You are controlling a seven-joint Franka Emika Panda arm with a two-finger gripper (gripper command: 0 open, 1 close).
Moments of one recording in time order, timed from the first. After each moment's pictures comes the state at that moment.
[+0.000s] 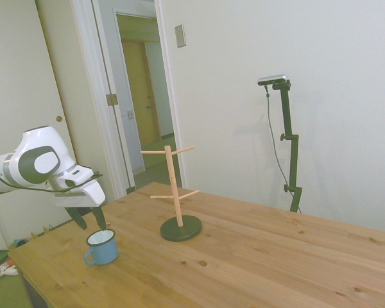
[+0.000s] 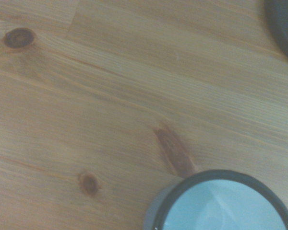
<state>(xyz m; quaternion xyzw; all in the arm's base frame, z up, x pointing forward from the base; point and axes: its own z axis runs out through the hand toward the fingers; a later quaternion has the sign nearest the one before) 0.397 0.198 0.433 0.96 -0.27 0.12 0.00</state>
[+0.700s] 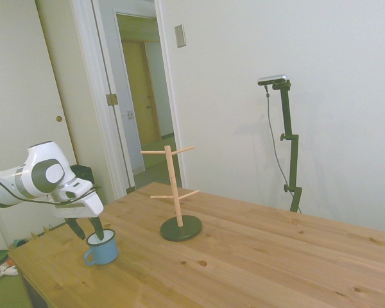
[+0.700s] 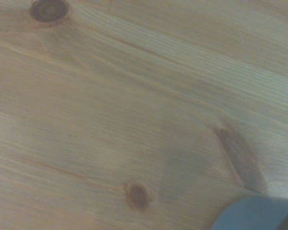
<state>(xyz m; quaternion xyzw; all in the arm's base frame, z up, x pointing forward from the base) 0.405 0.238 0.385 0.96 -0.26 0.11 0.02</state>
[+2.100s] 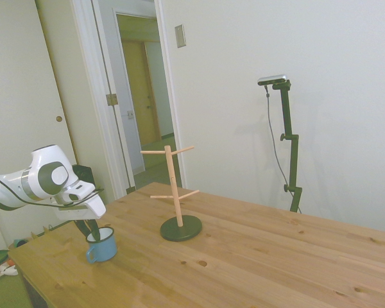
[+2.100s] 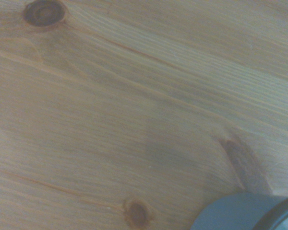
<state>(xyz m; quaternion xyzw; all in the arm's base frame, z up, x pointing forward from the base) 0.412 0.236 0.379 0.96 -0.26 0.11 0.02</state>
